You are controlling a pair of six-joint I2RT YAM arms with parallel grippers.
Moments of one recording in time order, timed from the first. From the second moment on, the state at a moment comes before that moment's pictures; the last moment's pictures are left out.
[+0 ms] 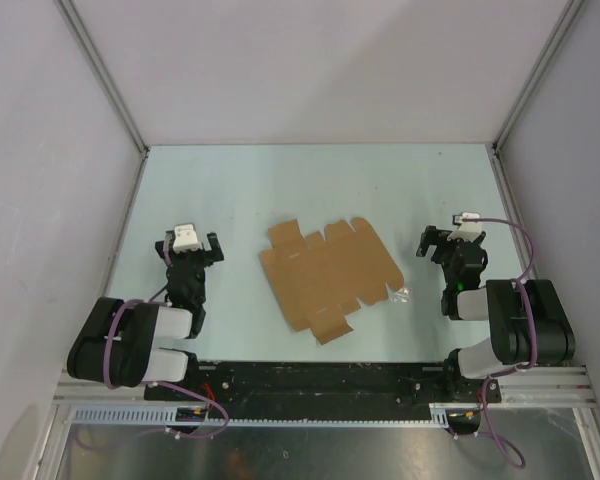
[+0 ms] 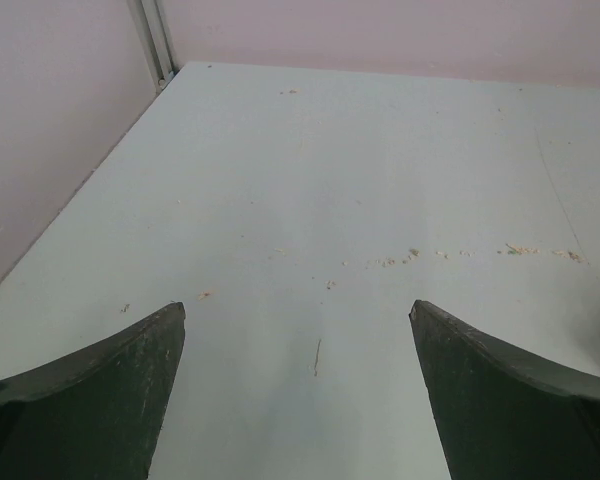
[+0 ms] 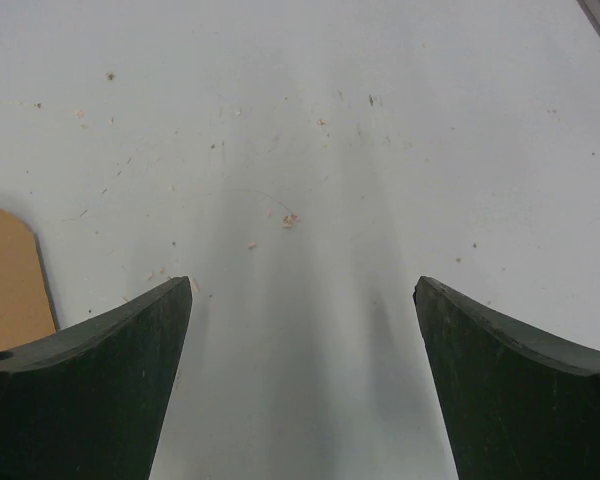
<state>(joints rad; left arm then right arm) -0.14 1.35 0.12 1.22 -0.33 0.01 -0.01 1.47 0.26 1.02 0.06 0.09</state>
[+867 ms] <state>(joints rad) -0.22 1.19 0.14 1.12 -0.48 0.04 0.01 1.30 0.35 0.78 0.18 0.12</state>
